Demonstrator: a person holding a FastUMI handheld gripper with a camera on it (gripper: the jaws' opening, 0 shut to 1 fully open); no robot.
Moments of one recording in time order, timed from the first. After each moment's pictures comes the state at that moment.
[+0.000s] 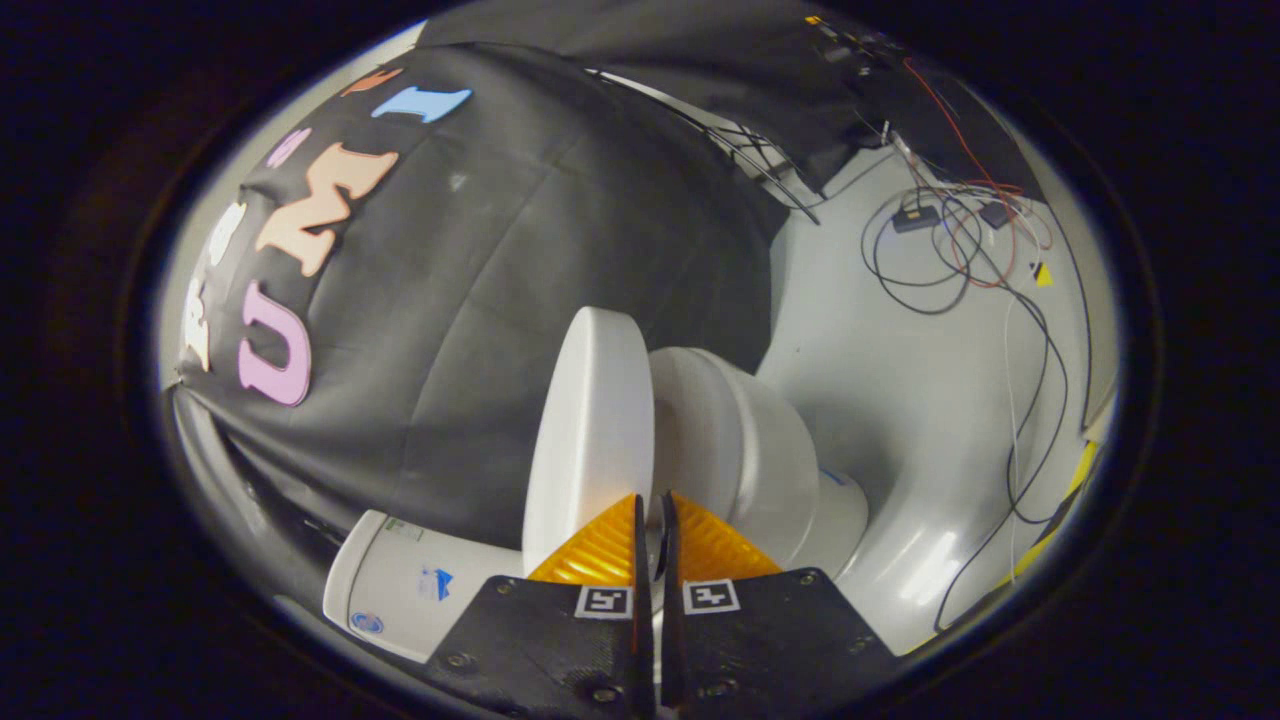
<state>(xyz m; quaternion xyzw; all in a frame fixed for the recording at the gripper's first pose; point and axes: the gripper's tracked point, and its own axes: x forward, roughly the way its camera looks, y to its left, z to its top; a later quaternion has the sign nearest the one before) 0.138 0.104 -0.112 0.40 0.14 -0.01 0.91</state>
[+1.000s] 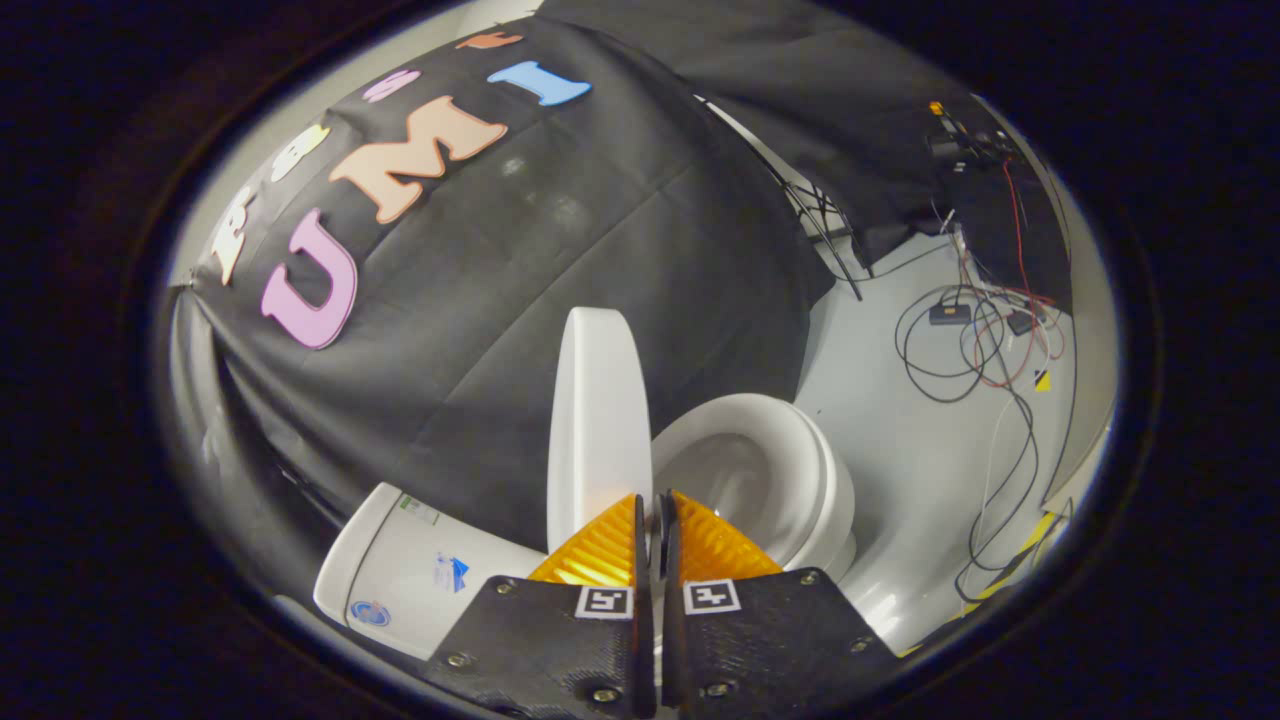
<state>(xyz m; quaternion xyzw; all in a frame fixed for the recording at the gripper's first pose) 0.114 0.166 -0.031 0.27 0.11 -0.02 0.95</state>
